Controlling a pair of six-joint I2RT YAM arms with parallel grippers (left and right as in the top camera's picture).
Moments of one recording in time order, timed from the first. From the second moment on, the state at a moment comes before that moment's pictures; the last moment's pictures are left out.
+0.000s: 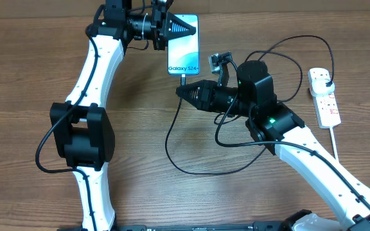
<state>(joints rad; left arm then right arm) -0.14 2.23 2.04 -0.42 1.52 -0.89 0.49 1.42 1.04 -0.01 -0.67 0.89</state>
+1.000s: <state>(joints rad) -0.16 2.23 2.04 -0.42 1.53 -0.86 0.47 1.42 1.04 -0.01 -0.70 0.89</state>
